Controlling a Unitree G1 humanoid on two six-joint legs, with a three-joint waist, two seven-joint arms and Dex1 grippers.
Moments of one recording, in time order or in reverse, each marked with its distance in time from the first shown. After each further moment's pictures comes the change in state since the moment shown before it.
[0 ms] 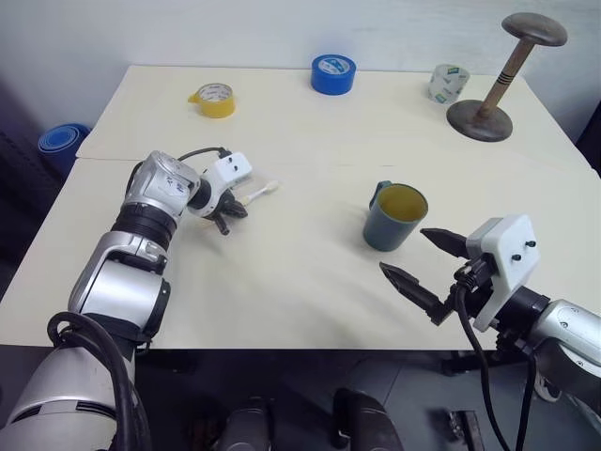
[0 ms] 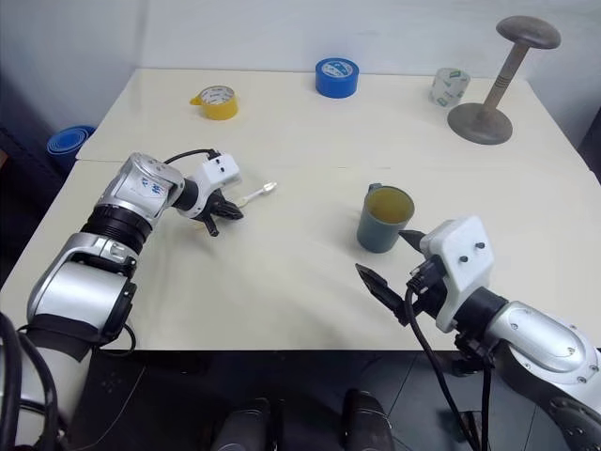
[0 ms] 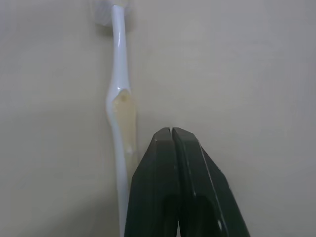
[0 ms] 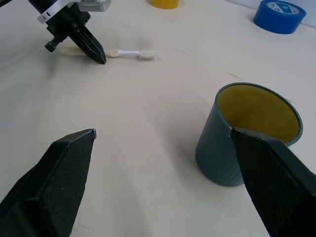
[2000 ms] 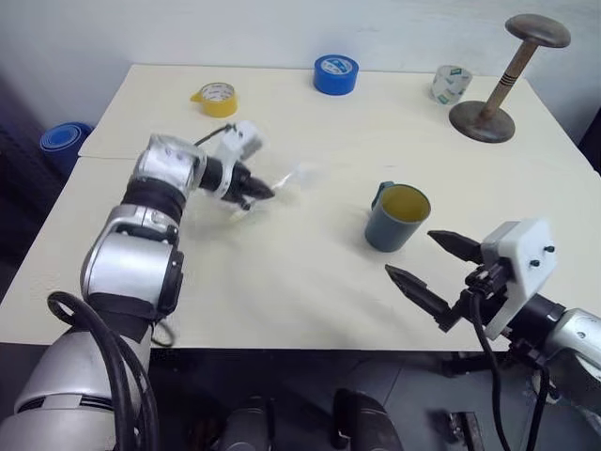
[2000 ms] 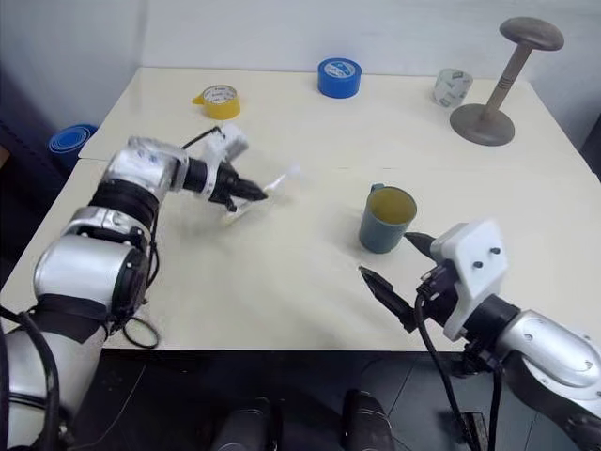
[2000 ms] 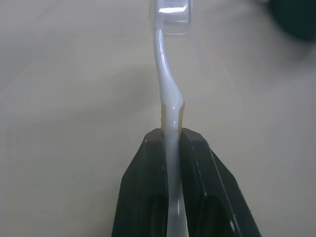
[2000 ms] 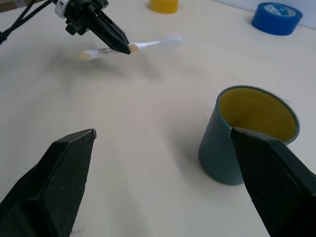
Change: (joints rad) left arm -0.204 -0.102 0.248 0.179 -0.141 0.075 -0.121; right arm 0.082 -0.045 -0.105 -0.037 0.139 -0.056 -0.054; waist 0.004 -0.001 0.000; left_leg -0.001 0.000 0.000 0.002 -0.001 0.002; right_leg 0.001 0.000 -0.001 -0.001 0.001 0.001
